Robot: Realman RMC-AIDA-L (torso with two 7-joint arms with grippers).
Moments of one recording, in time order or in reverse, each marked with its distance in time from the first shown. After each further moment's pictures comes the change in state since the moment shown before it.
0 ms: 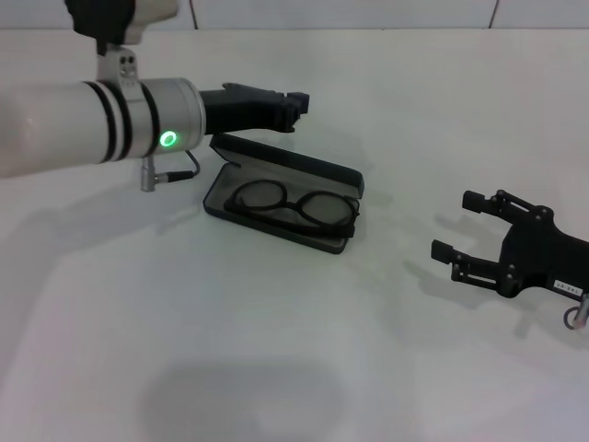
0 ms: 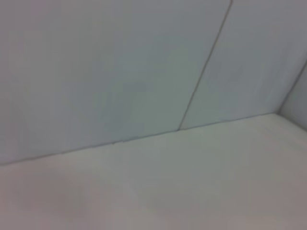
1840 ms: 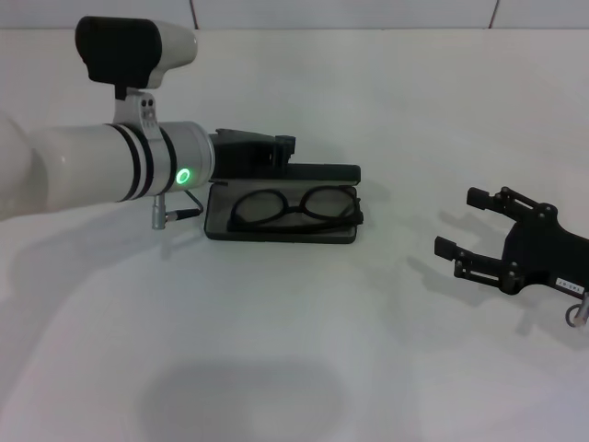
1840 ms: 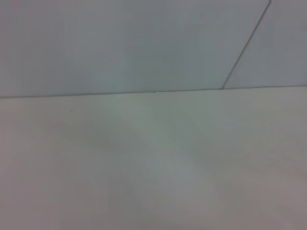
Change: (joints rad) left arm 0.042 -0.003 0.161 -0.005 0.144 -0.158 -0.254; right arm -0.005 0.000 -0.008 0.001 0.024 0.012 -0.021
